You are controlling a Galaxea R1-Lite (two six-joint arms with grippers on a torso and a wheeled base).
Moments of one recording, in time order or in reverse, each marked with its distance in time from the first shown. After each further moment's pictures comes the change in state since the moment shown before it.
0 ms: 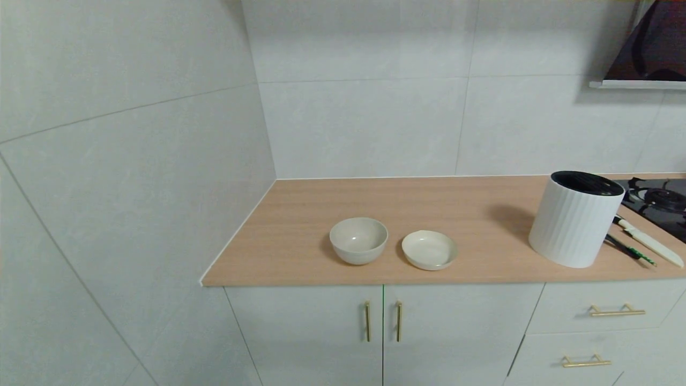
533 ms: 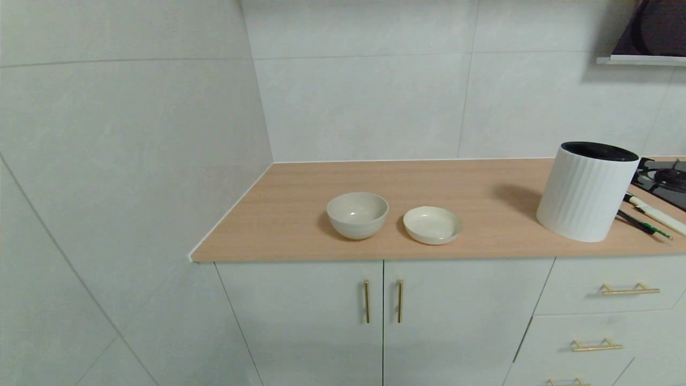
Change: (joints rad) left arm 0.000 0.000 0.000 0.000 0.000 0.000; right arm 0.000 0.000 0.000 0.000 0.000 0.000
